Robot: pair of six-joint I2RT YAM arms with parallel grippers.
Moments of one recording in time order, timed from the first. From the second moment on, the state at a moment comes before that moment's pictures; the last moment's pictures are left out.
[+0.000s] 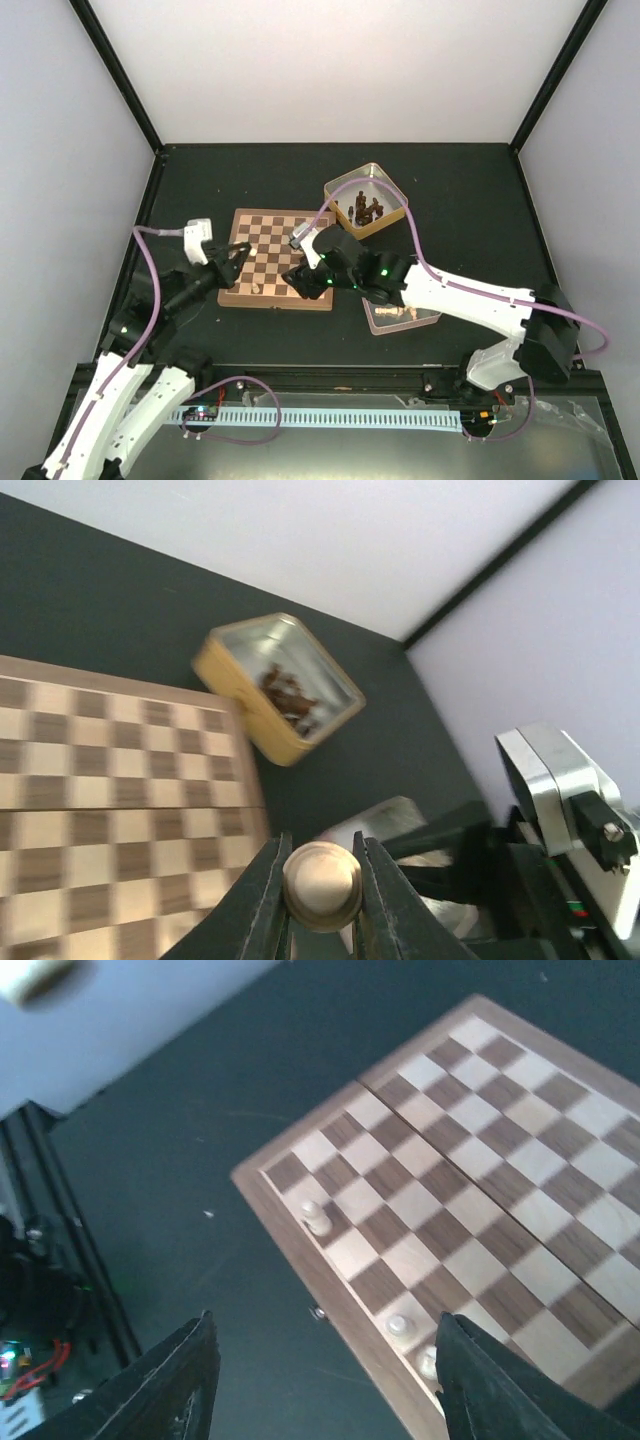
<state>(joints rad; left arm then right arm) -0.37 0.48 0.77 -0.58 0.19 -0.61 1.09 1.48 1.19 -0.40 0.02 0.30</state>
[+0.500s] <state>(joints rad) -0.37 0.62 0.72 -0.32 0.63 -0.81 1.09 1.38 1.13 -0.11 -0.07 0.15</state>
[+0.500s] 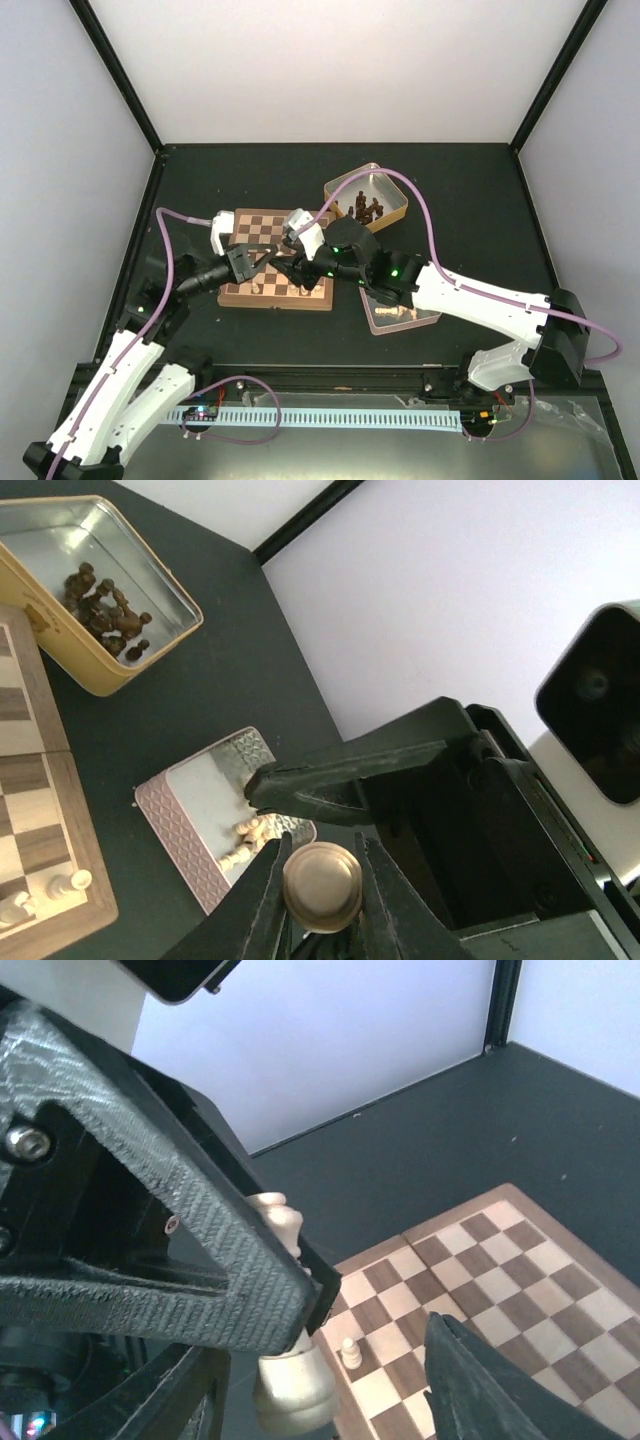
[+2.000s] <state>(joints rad) -0.36 0.81 0.99 -0.72 0.92 -0.38 1.10 1.21 0.99 -0.10 -0.20 -0.28</state>
